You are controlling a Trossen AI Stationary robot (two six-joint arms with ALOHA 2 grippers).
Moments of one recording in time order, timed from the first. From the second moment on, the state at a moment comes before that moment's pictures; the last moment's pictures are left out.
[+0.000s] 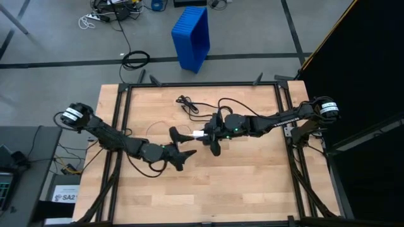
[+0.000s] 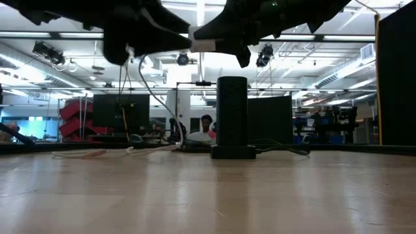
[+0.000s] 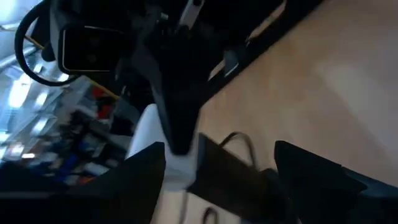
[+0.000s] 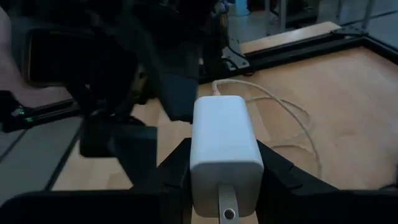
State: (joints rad) left arm -0.40 1.45 0.65 0.64 -0.74 0.77; right arm 0.07 1.57 0.94 0.33 0.04 0.27
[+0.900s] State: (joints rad) left arm -0.34 1.63 0.74 0.75 -0.90 1.00; right arm 0.03 1.57 0.94 0.28 -0.02 0.26
